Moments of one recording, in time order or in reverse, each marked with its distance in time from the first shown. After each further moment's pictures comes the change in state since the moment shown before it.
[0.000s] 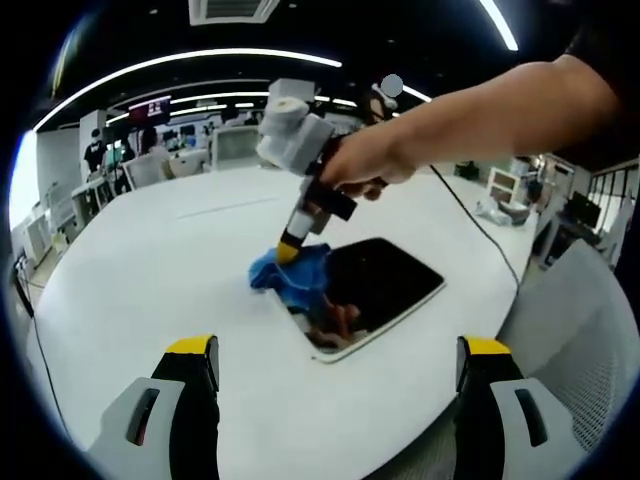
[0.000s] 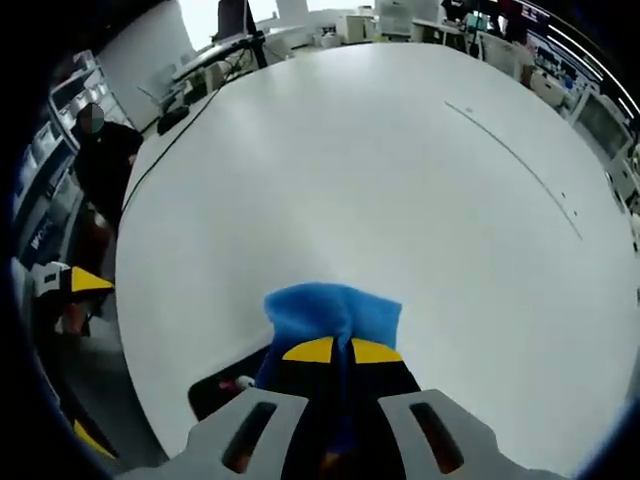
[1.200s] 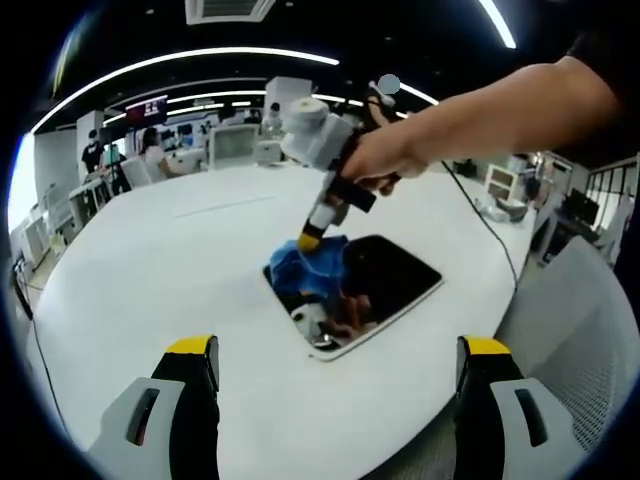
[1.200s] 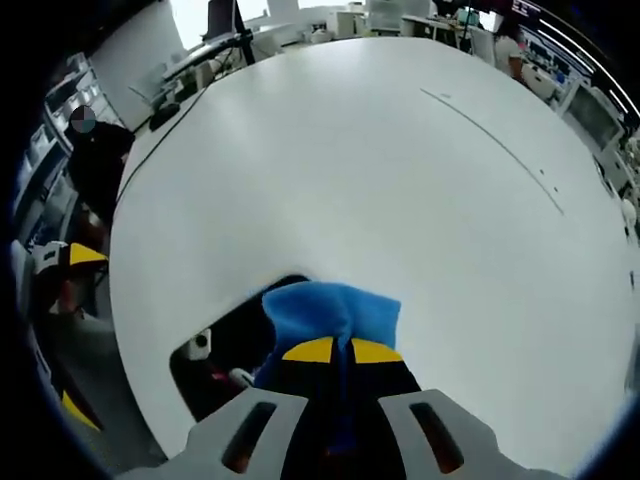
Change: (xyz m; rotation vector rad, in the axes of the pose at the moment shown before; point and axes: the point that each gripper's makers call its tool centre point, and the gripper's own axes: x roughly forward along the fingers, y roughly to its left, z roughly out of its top) left arm 0.001 -0.002 -0.002 0.009 0.012 -0.010; right arm -0.016 -0.018 -0.027 0.020 0.018 -0.030
